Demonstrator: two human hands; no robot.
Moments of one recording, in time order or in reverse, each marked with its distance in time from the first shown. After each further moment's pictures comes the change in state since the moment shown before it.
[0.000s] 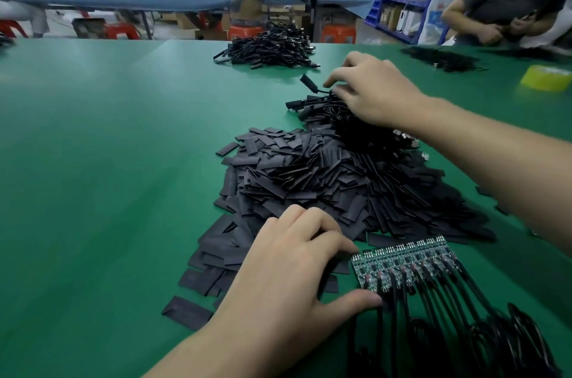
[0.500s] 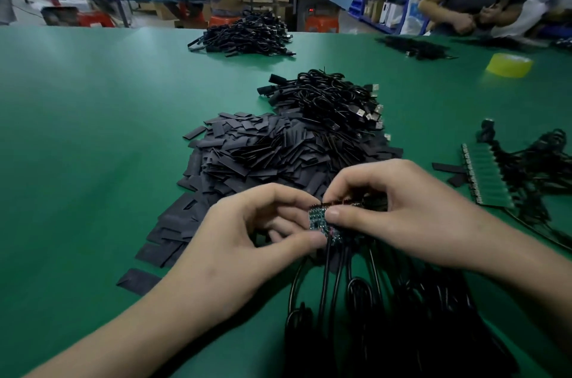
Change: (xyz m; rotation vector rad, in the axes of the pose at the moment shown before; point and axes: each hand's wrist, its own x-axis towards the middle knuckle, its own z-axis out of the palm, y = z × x) left_hand -0.003 0.011 -0.003 -0.947 0.023 -0.256; right_hand -0.195 -0.056 -0.041 0.688 -0.255 0.044
